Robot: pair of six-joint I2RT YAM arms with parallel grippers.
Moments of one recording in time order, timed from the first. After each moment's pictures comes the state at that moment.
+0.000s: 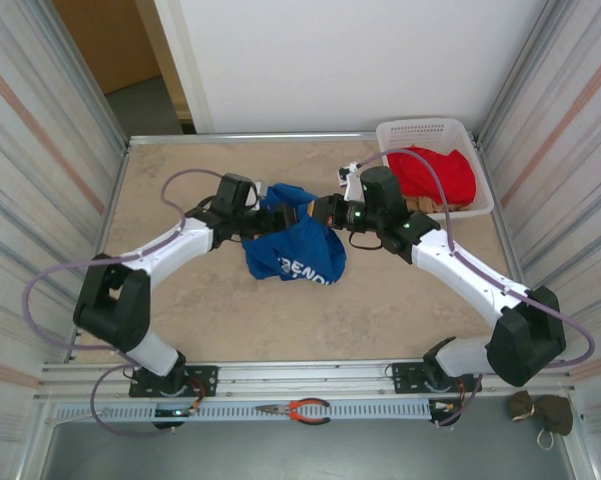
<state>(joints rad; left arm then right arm) -0.48 1.60 1.07 -0.27 0.35 -0.65 0.59 1.34 1.06 -0.17 -0.42 0.78</state>
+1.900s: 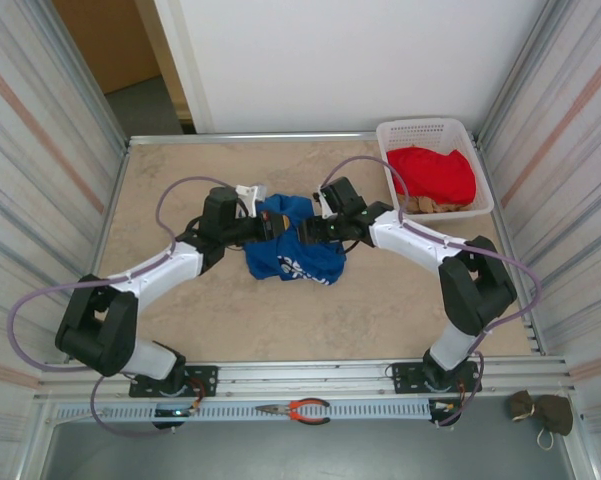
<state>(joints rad) -0.47 1.42 0.82 0.12 0.52 -0.61 0.64 1.68 1.18 -0.41 -0.15 0.41</state>
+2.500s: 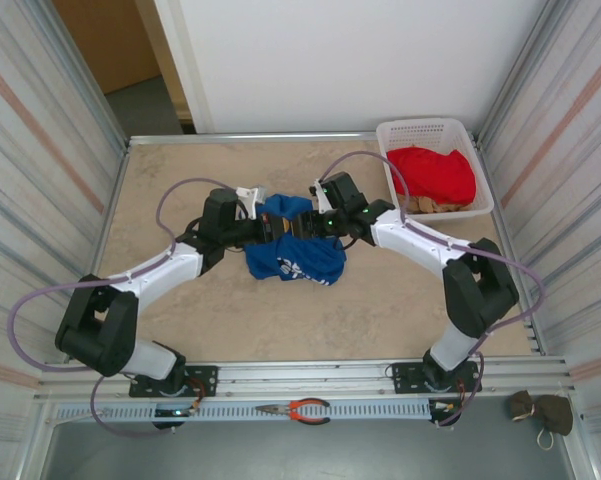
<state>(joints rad) -0.47 1.42 0.81 0.12 0.54 -0.61 0.64 1.68 1.20 -0.37 -0.20 0.43</state>
